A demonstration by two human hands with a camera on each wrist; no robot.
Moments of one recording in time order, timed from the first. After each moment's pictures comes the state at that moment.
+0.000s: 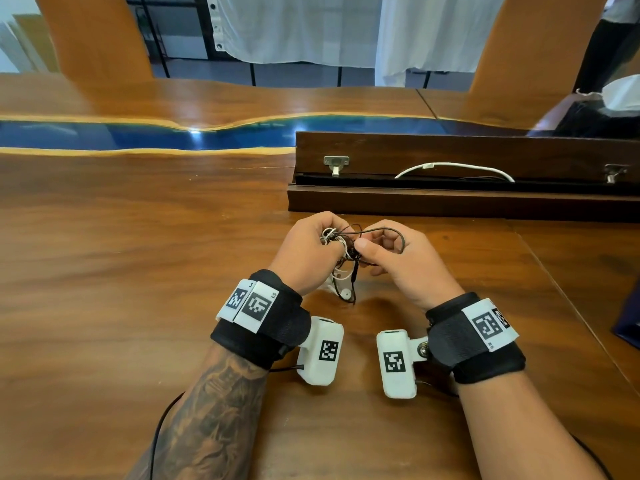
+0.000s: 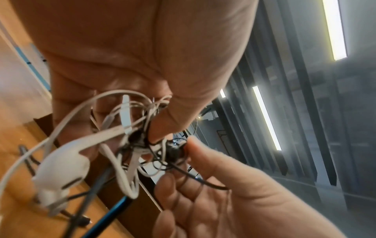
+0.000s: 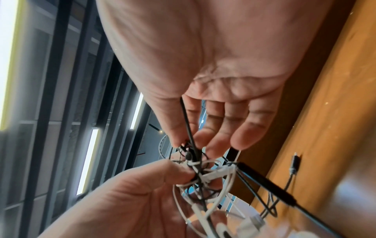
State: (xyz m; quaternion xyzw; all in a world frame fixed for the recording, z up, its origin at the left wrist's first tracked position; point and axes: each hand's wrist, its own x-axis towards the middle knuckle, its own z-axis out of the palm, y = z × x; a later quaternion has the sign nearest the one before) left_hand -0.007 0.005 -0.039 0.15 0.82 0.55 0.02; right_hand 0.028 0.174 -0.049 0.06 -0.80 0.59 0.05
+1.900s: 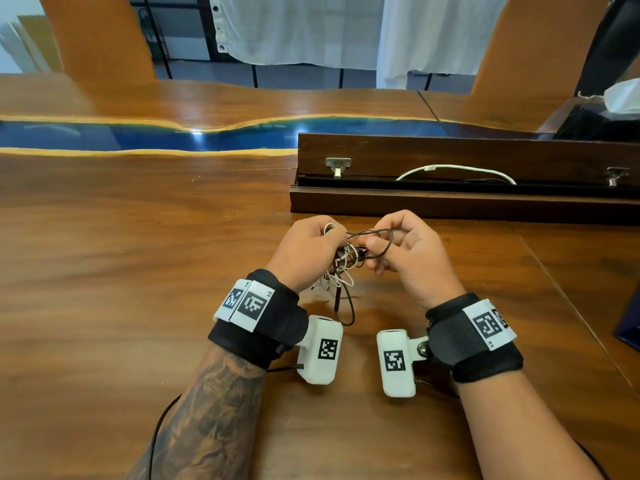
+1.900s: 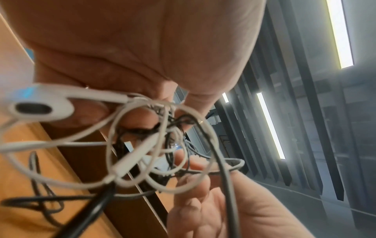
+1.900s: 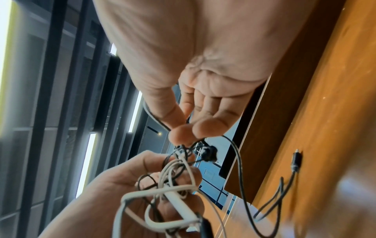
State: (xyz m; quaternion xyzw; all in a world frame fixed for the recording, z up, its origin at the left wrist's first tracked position) left_hand -0.005 0.003 -0.030 0.10 0.81 0.58 0.06; right_hand 0.029 0.169 -0.044 0.04 -0.71 0.69 0.08
